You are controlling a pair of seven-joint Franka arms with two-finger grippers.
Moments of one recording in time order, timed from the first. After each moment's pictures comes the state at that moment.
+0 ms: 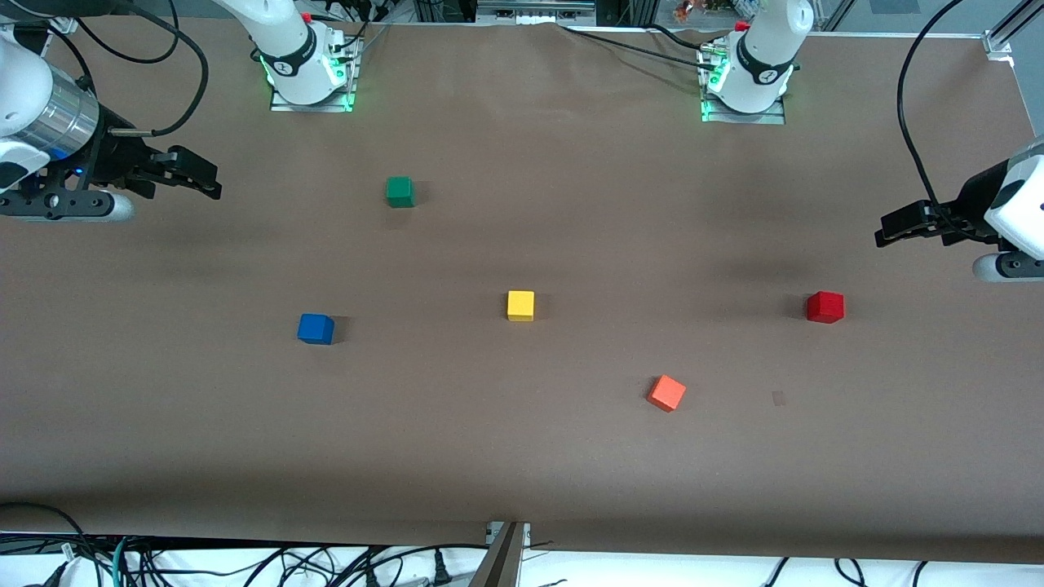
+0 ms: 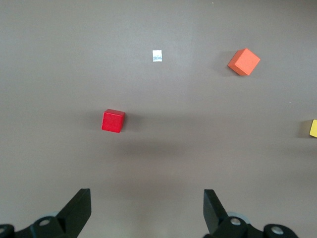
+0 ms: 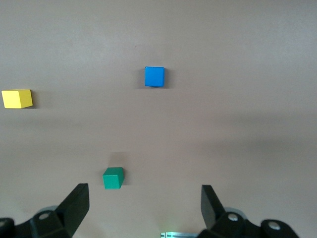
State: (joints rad) left arm 0.08 0.16 -0.06 -1.47 -0.05 1.52 -0.05; right arm 0.20 0.03 -0.08 -1.59 0.07 1.53 0.15
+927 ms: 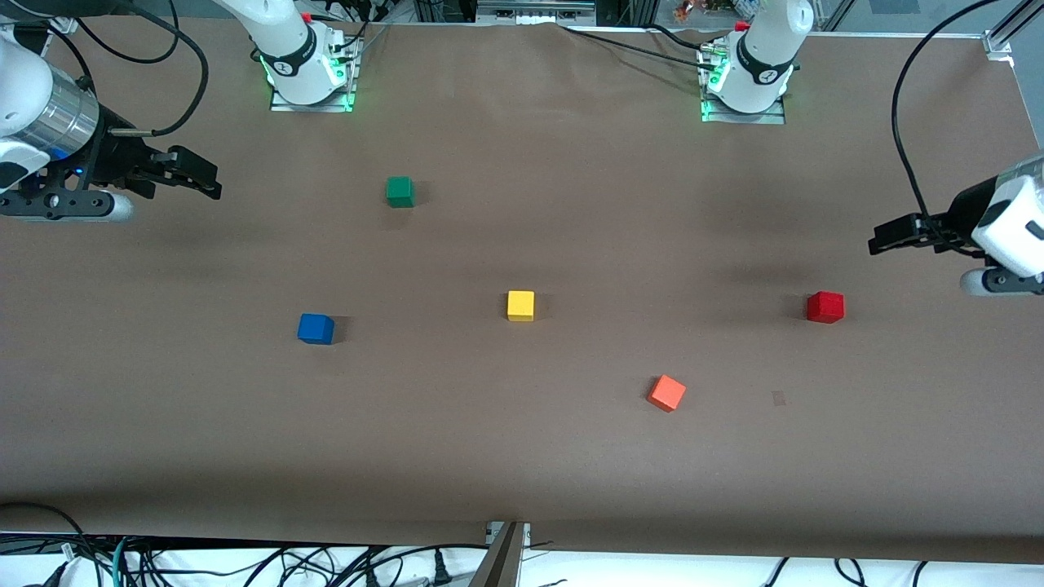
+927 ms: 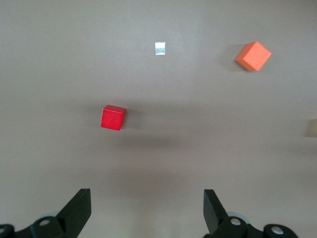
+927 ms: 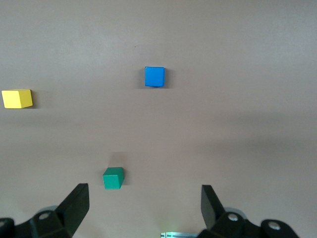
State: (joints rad) left arm 0.09 0.23 -0.05 -1.47 -0.05 1.53 -0.05; right arm 0.20 0.03 -0.08 -1.59 0.07 1.53 0.15
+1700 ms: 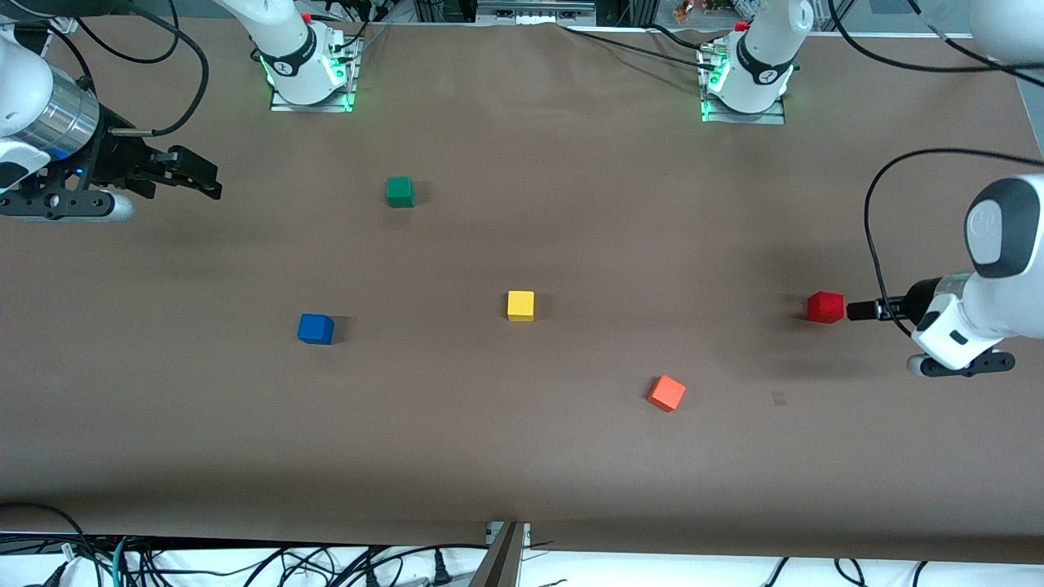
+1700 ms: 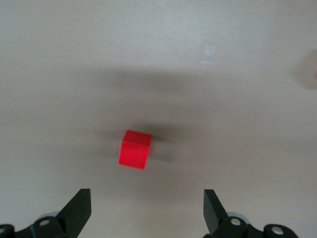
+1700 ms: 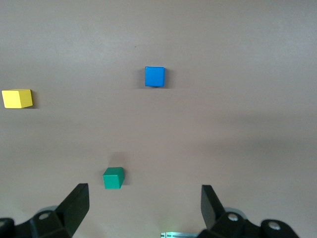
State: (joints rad) left arm 0.15 0.50 -0.05 -1.48 0.03 1.73 -0.01; right arm 0.20 0.03 -0.08 -1.59 0.07 1.53 0.15
